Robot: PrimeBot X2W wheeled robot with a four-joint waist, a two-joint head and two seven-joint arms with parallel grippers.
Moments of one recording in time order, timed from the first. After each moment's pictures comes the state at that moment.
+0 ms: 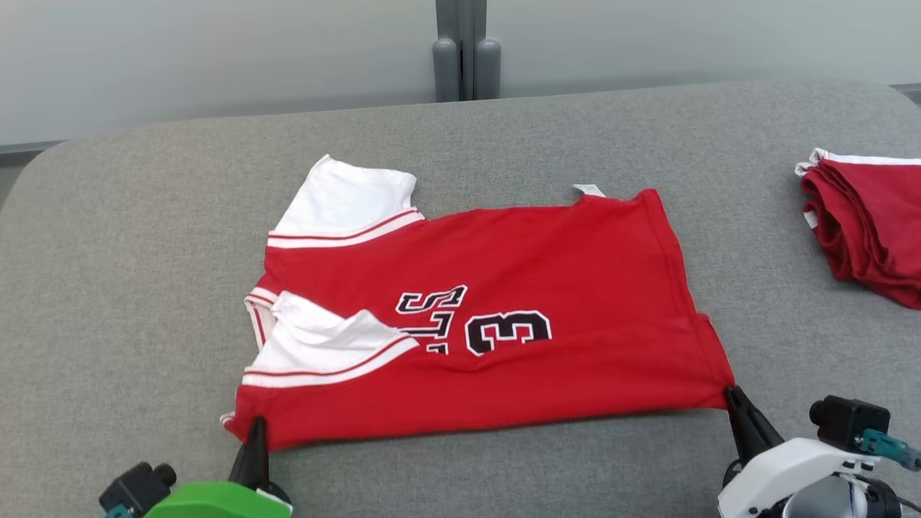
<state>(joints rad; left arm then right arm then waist) -0.01 0.06 -0.07 0.36 -0.95 -0.06 -0.06 0.07 -0.05 -0.06 0.16 0.39 0.13 0.08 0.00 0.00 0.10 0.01</state>
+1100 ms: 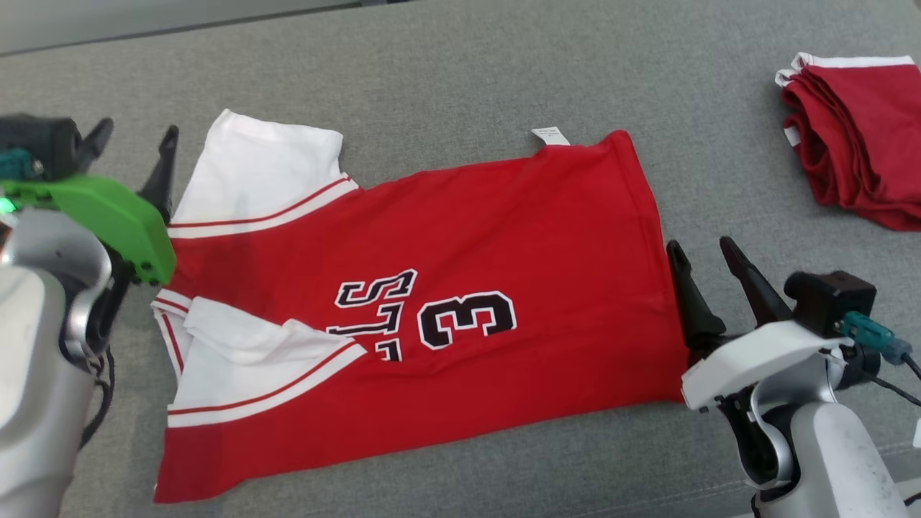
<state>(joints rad) -0.61 0.46 -0.29 0.29 -0.51 -0.02 0.24 -0.14 -0.05 0.02 0.00 0.28 0.13 0.07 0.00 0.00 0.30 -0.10</state>
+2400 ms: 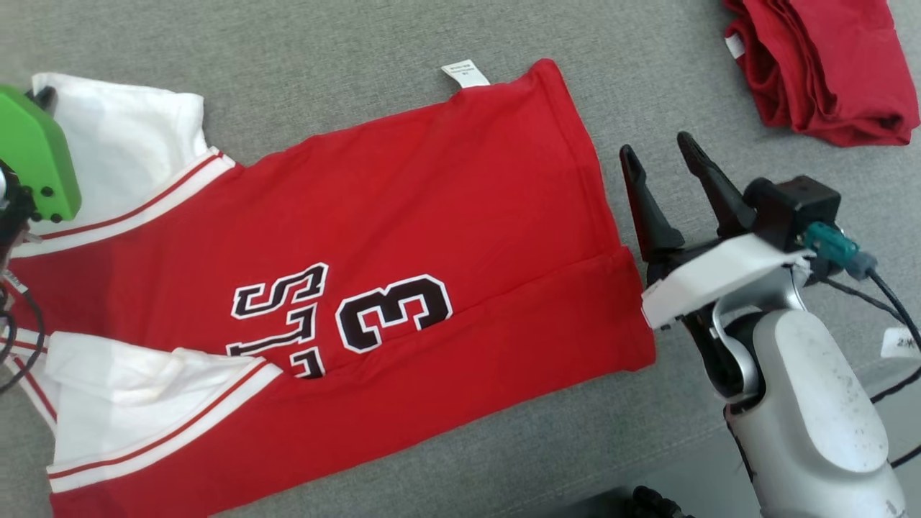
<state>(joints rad) -0.83 0.59 -0.31 0.39 -0.57 -0.04 0.60 -0.38 -0.07 0.14 0.09 0.26 0.13 0.00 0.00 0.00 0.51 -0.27</state>
